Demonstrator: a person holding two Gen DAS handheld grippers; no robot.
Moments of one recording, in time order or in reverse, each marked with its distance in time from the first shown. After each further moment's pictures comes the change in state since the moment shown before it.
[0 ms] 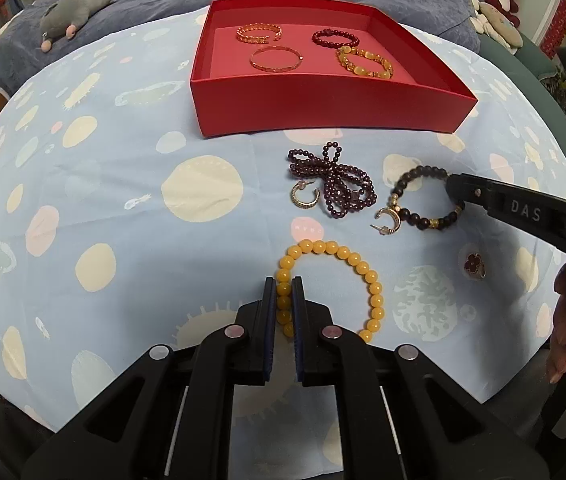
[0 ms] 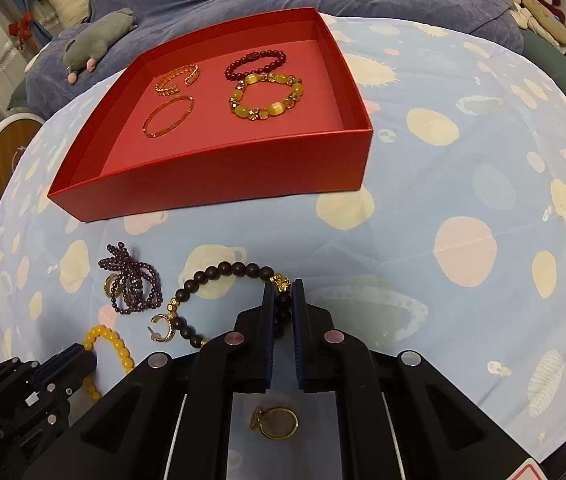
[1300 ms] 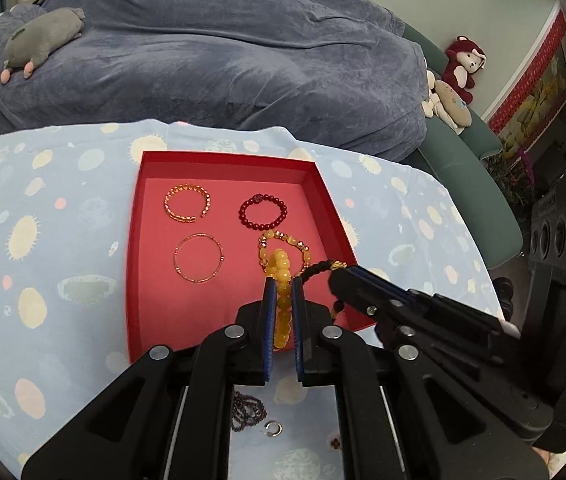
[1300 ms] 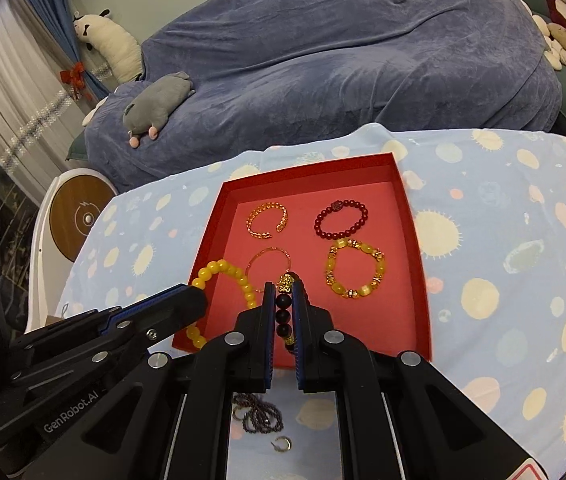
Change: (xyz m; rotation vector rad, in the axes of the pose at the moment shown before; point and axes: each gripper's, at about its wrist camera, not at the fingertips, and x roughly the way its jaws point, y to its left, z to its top) left arm -0.046 -0.009 0.170 -0.078 -0.177 -0.295; right arm -0.050 0.039 0.116 -0.007 -0.158 0.229
